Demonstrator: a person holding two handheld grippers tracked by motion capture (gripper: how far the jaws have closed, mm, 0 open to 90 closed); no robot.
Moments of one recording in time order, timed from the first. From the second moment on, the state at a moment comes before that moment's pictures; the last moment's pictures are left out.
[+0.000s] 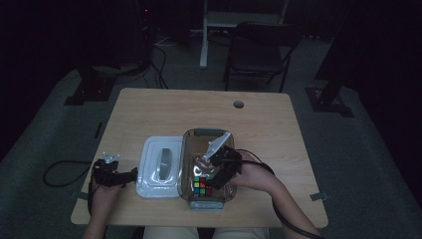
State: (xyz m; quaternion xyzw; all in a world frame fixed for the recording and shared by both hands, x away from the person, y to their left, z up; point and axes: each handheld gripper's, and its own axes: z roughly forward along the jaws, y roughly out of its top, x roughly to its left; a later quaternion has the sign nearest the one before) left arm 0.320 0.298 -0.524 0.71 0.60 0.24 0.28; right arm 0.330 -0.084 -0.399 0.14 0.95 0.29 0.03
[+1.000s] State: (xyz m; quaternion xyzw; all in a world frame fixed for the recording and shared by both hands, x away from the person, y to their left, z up) left arm 0.315 0.298 -0.524 0.70 0.61 0.24 0.27; right arm 0.322 -0.191 -0.395 0.26 0.81 0.50 0.16
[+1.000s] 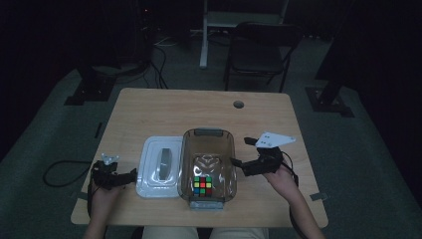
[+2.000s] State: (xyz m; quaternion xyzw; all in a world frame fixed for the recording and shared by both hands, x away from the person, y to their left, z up) left arm 0.315 0.297 -0.524 0.71 0.60 0.24 0.28; right arm 0.311 -0.232 -0.495 0.38 0.79 0.44 0.18
